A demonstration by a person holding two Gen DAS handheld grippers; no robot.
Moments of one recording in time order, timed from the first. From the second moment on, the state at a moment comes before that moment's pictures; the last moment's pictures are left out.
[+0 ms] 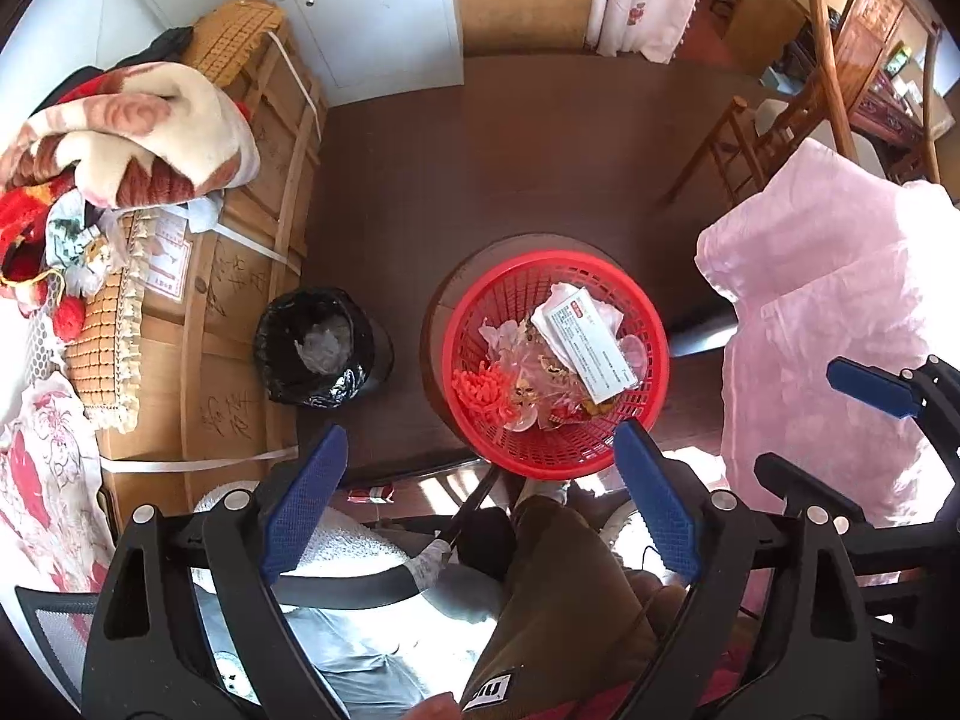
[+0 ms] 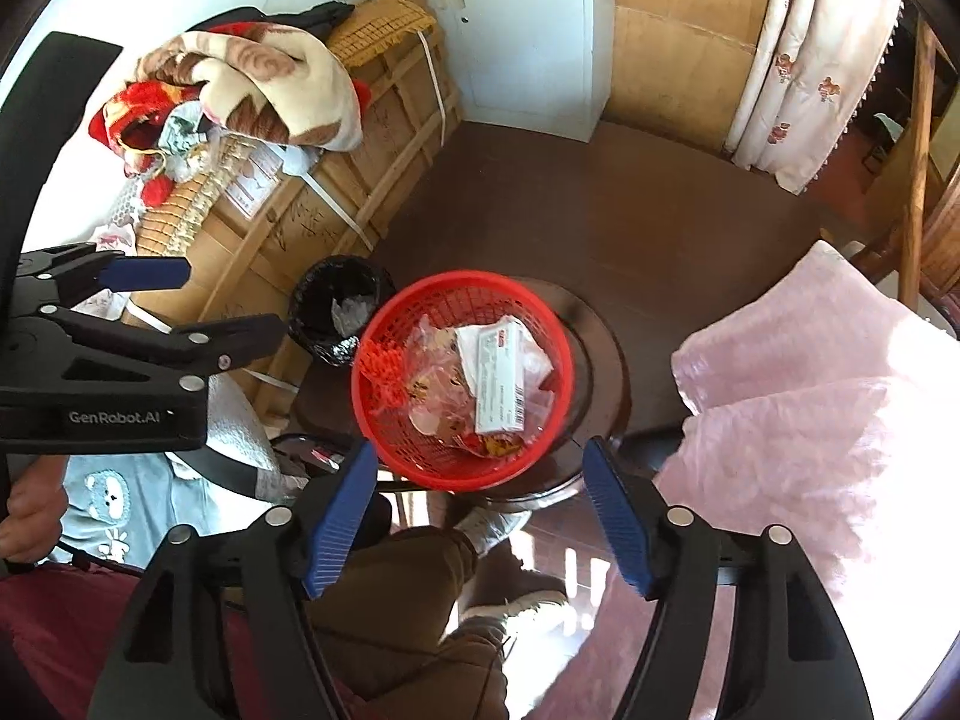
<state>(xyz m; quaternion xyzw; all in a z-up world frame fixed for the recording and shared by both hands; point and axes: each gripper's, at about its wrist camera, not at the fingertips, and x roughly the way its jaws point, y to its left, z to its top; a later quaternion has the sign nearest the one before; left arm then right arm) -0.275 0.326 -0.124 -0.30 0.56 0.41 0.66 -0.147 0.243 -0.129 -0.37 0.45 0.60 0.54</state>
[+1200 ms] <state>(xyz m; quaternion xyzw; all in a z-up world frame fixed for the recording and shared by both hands) -0.275 0.299 -0.083 -0.27 0.52 0.44 0.68 -0.140 0.224 -0.087 -0.34 0.44 0.60 0.57</state>
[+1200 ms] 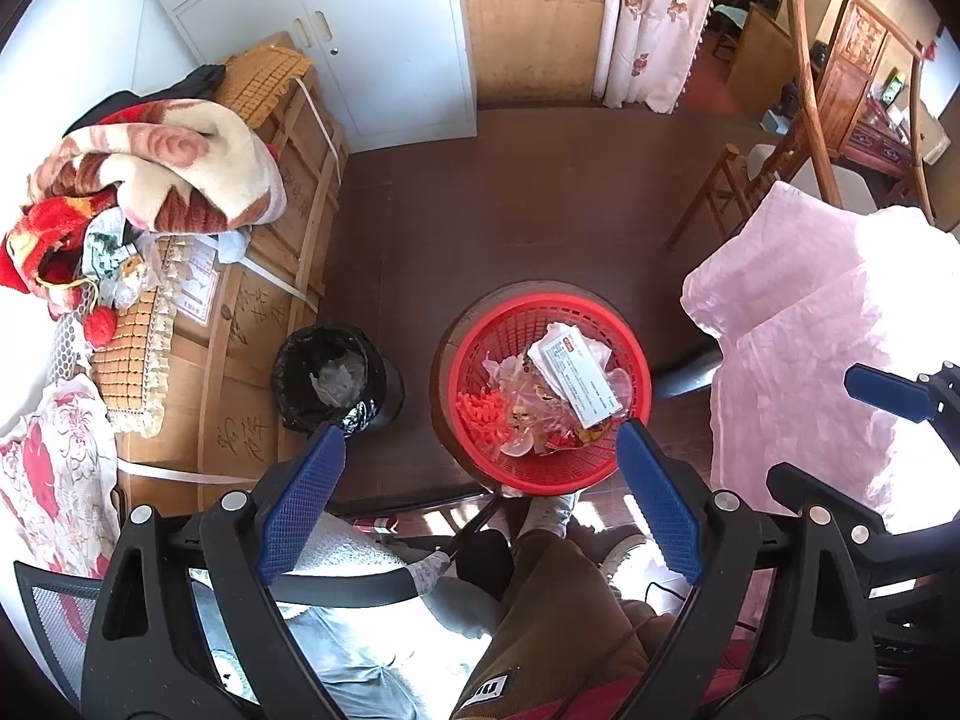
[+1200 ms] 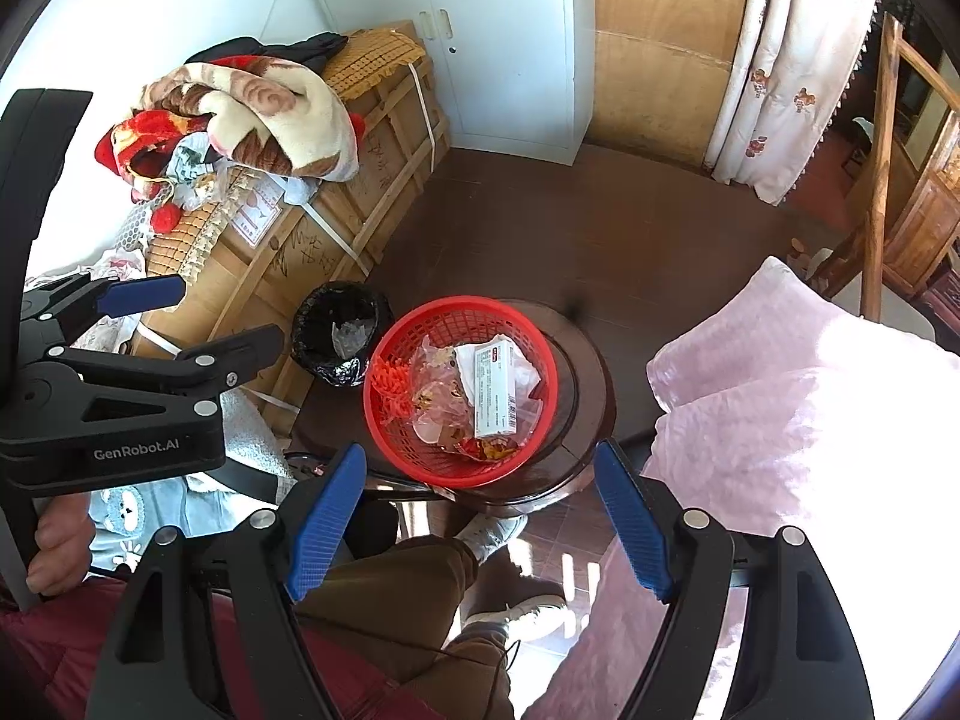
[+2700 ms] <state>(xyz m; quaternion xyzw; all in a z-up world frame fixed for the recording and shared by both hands) -0.266 0.302 -0.087 -0.27 0.52 0.44 0.68 -0.133 0.224 -0.091 -0.34 0.44 0.60 0.57</state>
